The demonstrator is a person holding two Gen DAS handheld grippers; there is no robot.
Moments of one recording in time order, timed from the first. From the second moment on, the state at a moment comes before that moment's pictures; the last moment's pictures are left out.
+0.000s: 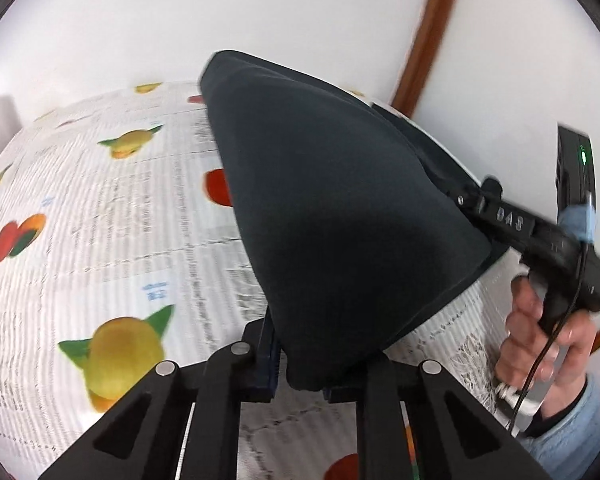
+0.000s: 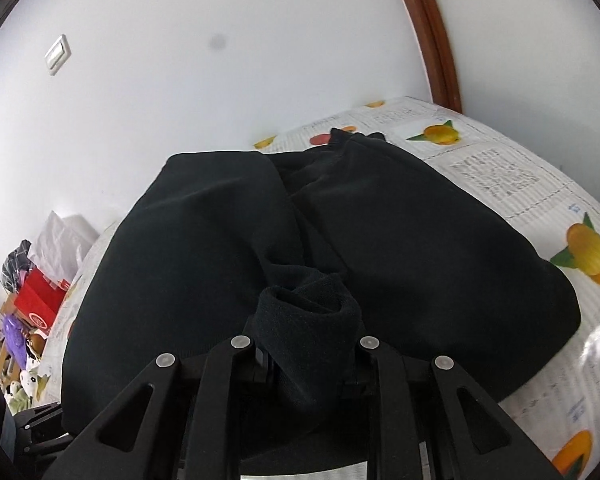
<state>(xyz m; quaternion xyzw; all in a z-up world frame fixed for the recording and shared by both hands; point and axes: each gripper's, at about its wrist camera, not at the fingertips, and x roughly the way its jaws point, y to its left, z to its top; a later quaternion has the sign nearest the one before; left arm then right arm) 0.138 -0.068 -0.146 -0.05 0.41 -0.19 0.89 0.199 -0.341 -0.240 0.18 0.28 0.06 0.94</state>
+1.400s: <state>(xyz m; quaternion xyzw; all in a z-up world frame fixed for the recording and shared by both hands) 0.131 0.039 -0.160 -0.05 0.42 -0.12 0.90 0.203 -0.195 -0.230 0.07 0.31 0.11 0.94</state>
